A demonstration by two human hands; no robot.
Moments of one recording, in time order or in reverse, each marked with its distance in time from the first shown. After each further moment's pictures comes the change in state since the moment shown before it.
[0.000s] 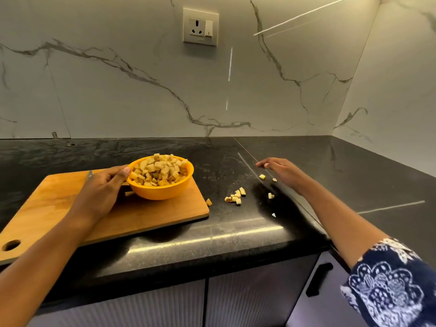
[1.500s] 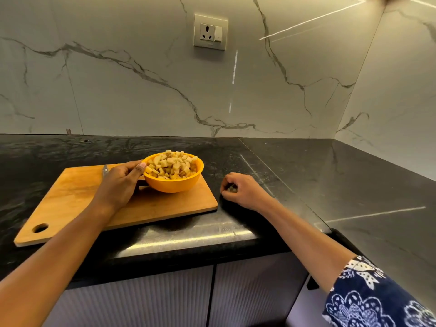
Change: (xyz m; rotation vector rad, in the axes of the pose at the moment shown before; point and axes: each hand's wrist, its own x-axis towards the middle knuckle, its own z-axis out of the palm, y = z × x) left_hand 0.000 -0.005 -0.001 0.018 0.004 0.060; right_hand -0.034 -0.061 0.098 -0.258 -0.083 -0.294
